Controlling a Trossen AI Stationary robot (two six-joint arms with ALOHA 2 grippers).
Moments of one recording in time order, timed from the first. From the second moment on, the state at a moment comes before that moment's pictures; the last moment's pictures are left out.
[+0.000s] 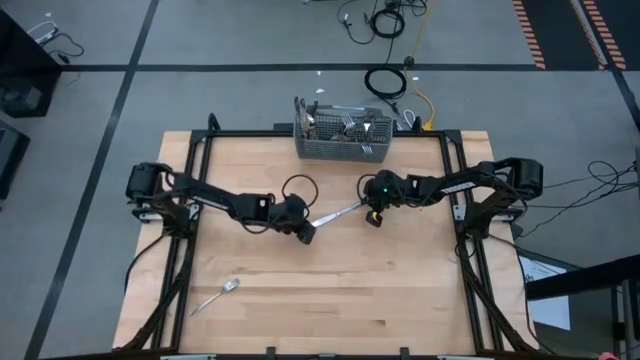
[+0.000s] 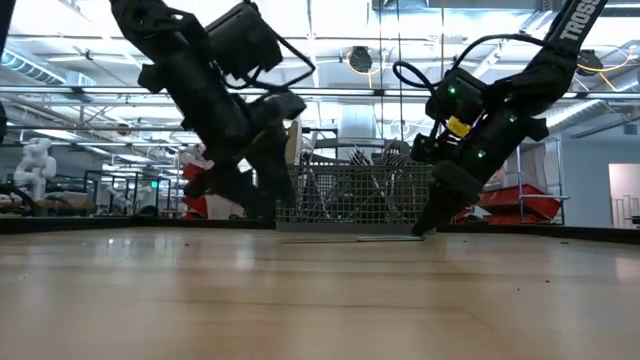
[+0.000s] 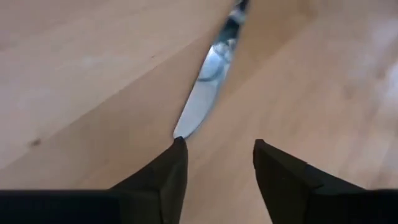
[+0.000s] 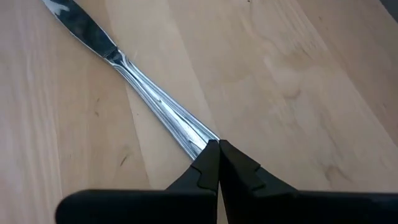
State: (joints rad) left arm -0.03 1.68 0.83 -0.05 -0.06 -0.96; right arm -0.30 1.57 0.52 0.17 0.01 0.08
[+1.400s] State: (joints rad) left arm 0.02 1.84 0.83 0.12 0.02 -0.95; right arm -0.24 1.59 0.51 0.24 0.07 0.13
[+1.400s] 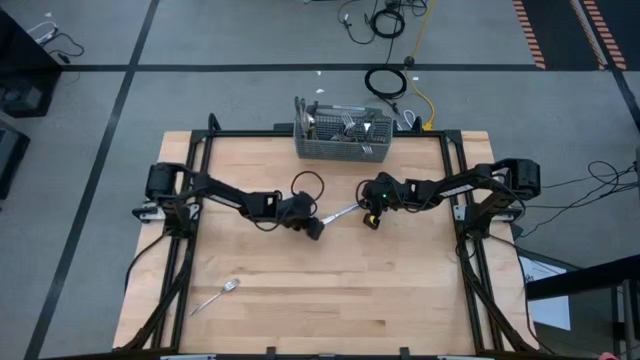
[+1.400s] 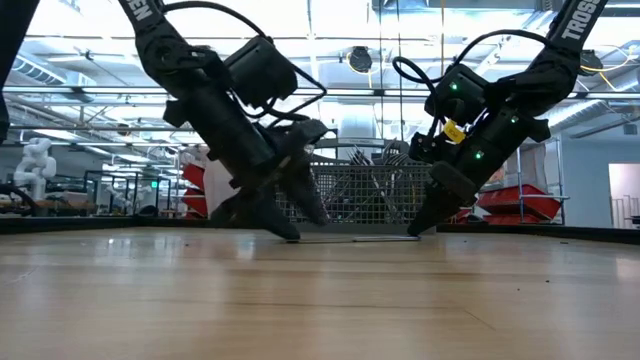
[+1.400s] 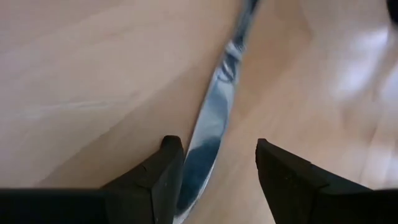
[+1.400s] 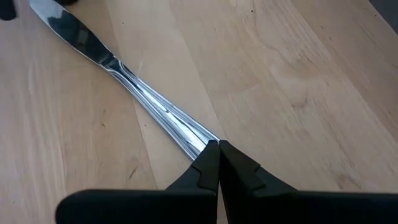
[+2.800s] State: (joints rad) left arm -0.13 1.97 0.86 0.12 -0.34 -0.35; right arm -0.24 1.59 0.51 0.28 0.05 0.15
